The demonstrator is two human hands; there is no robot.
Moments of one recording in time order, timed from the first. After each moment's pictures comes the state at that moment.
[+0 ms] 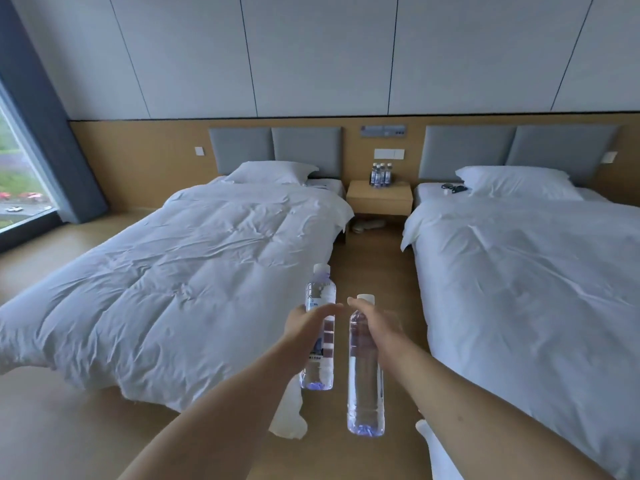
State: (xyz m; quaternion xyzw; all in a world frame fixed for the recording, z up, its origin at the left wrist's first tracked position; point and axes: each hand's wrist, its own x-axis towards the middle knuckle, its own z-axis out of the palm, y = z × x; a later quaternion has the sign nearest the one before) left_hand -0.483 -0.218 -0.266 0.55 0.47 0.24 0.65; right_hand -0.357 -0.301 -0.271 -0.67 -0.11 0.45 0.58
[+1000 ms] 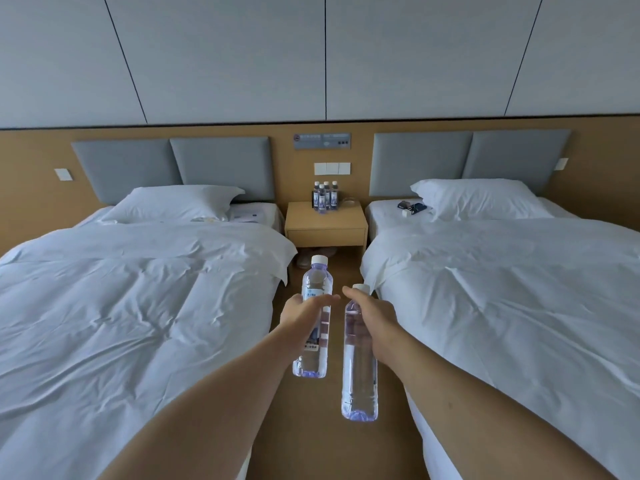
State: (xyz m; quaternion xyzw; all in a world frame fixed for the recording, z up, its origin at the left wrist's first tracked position) left_hand -0.001 0.233 -0.285 0.63 0.44 0.16 0.63; right_hand 0.092 0.123 -0.275 -0.72 -0.03 0.35 0.60
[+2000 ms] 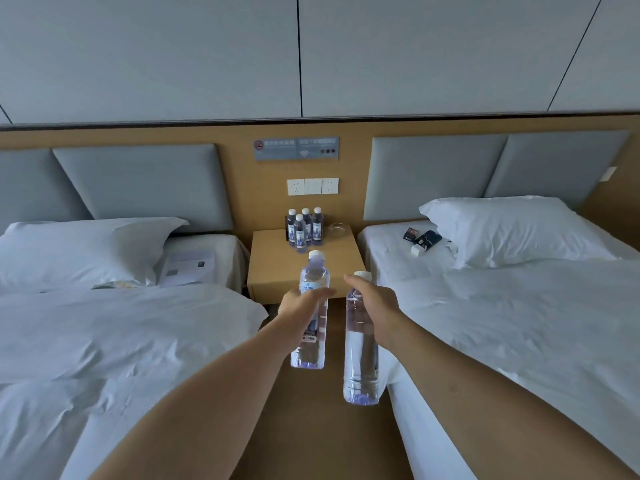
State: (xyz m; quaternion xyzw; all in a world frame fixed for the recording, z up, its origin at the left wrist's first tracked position) left_hand 0.481 0.652 -0.296 0.62 0.44 0.08 0.64; right_hand 0.572 0.530 -0.273 -0.72 0.04 0.34 0.61
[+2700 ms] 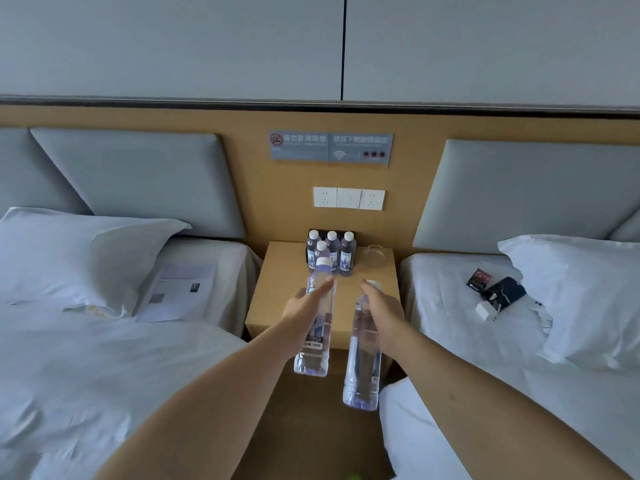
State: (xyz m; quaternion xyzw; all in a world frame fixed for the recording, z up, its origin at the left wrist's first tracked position) left_hand 0.759 0.879 -0.344 0.52 0.52 0.09 0.67; right_hand 0.881 0.777 -0.344 -0.73 0.06 0.41 0.54
